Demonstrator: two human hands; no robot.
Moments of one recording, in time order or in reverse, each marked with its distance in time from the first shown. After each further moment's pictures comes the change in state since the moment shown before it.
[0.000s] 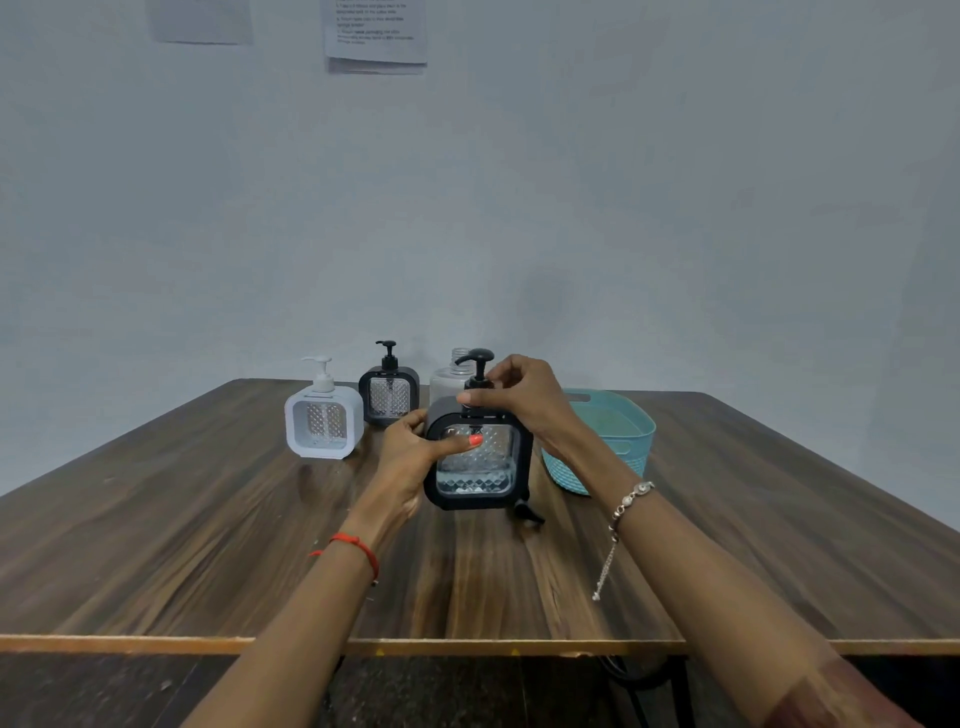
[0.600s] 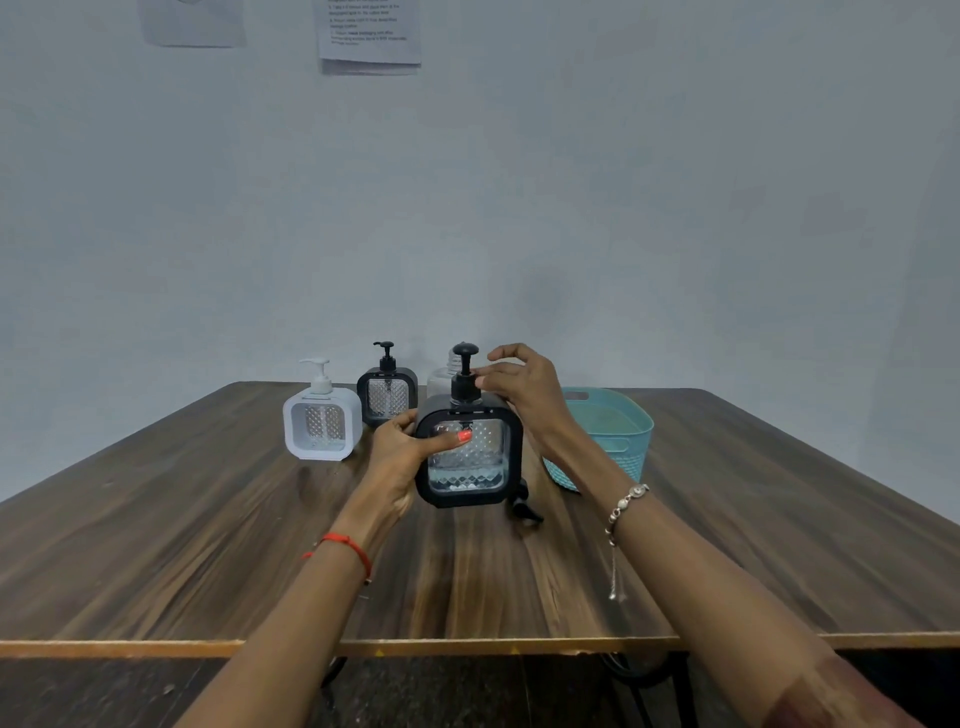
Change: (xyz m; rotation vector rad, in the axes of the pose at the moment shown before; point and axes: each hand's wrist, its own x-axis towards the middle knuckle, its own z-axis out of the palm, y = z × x) left_hand 0.003 0.002 -0.006 -0.047 0.006 -0.020; right_hand -0.002 -0.002 0.004 0.306 0.036 -0.017
